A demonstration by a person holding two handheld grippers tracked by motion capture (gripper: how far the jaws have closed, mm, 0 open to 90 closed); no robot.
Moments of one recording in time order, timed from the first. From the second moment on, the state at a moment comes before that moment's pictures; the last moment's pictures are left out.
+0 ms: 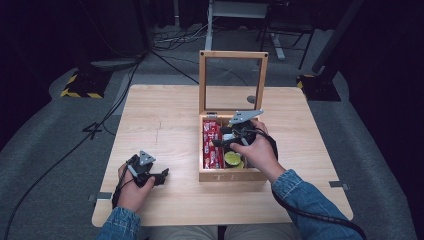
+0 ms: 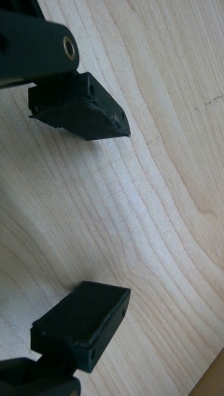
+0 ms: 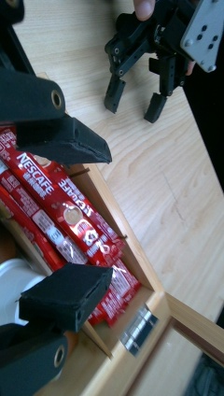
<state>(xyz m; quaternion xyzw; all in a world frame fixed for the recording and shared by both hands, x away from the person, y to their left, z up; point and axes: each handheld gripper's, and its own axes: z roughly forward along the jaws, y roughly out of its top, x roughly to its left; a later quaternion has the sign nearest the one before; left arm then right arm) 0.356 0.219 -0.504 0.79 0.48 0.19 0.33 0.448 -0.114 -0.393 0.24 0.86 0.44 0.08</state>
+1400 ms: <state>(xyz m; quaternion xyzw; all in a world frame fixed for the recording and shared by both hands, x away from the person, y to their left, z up) 0.356 0.219 -0.504 0.79 0.48 0.19 0.33 0.436 -0.070 -0.431 0.28 0.90 0.32 0.09</state>
